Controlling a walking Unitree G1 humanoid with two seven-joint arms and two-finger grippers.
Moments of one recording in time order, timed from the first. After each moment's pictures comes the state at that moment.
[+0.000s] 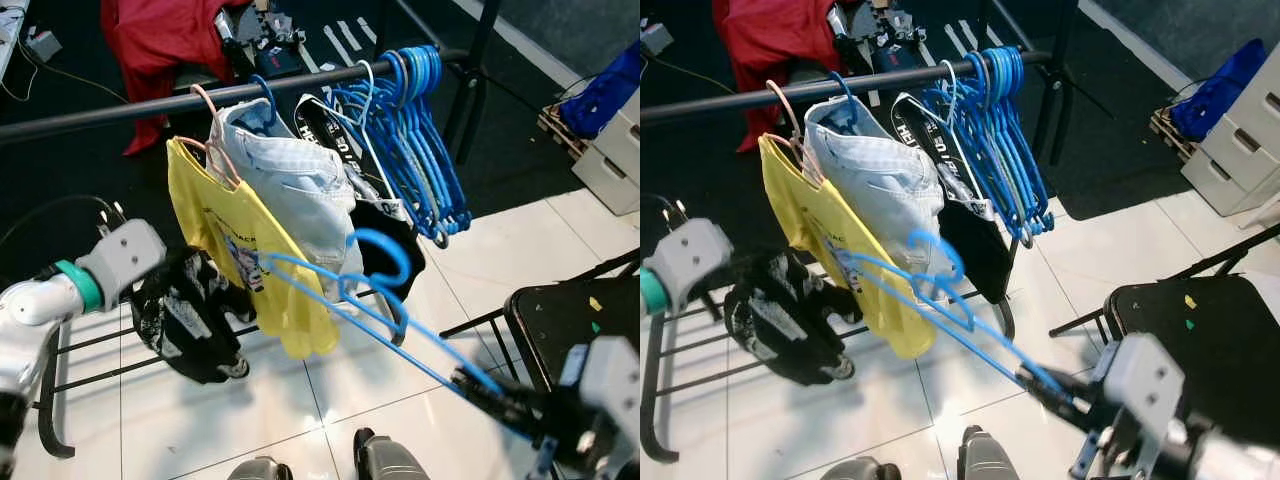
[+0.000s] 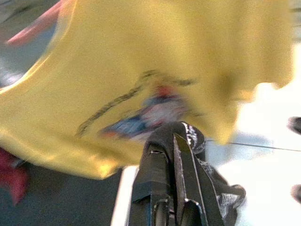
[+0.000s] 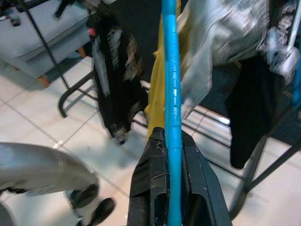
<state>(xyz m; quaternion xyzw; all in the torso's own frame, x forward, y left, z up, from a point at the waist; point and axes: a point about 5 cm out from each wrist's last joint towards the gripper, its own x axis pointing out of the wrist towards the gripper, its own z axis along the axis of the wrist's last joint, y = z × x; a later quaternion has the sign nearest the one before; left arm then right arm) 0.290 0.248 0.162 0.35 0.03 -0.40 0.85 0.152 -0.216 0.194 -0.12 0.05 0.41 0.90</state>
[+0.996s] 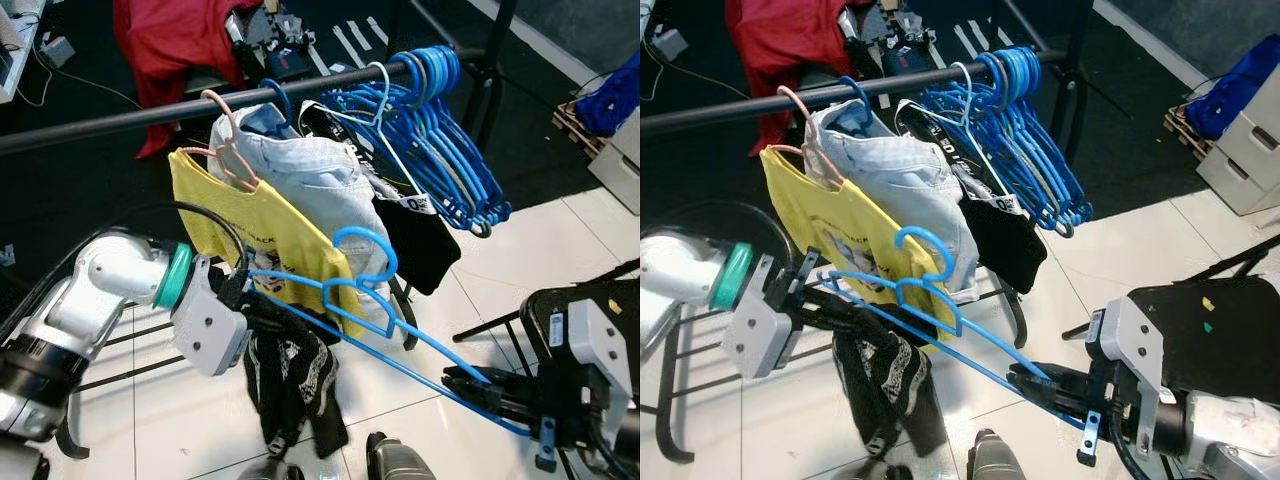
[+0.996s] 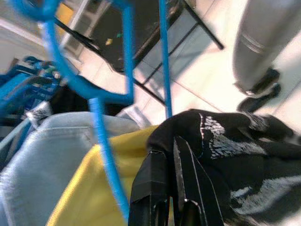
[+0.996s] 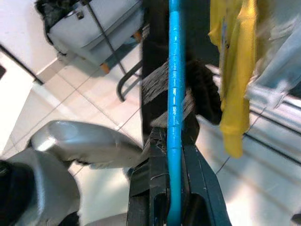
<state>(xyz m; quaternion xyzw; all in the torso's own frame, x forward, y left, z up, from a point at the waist) 0.285 0.137 0.214 0.50 -0.18 -0.65 0.54 0.156 -0.214 0.180 -0.06 0.16 0.51 0.84</state>
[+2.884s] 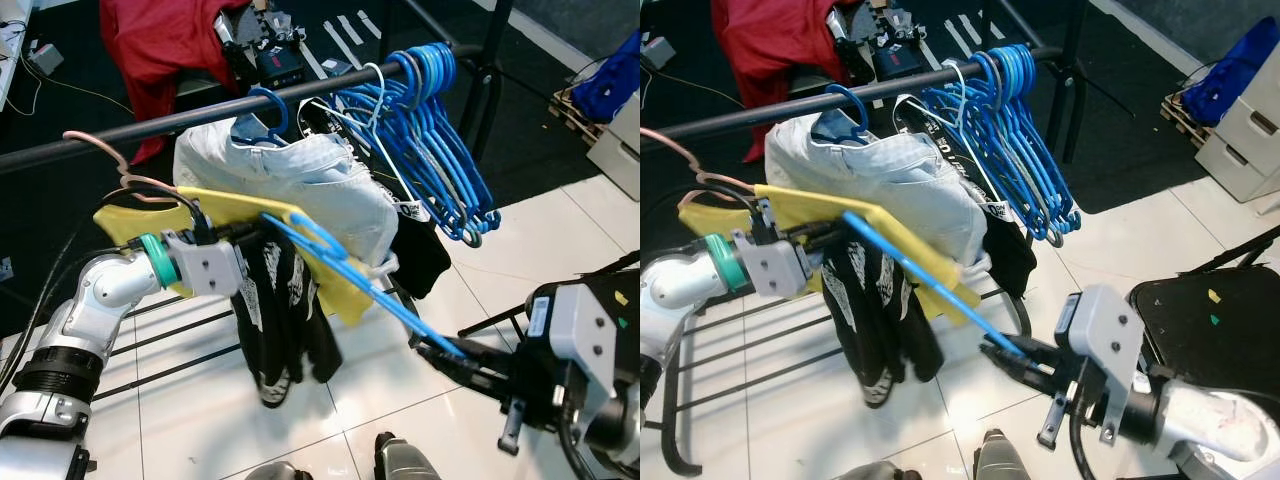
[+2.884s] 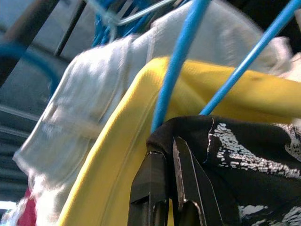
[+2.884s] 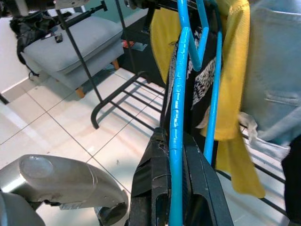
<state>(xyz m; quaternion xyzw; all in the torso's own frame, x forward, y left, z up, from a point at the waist) 0.324 0.187 0.190 0.45 -0.21 -0.34 0.80 0.164 -0.175 0.204 -0.10 0.06 0.48 0.87</state>
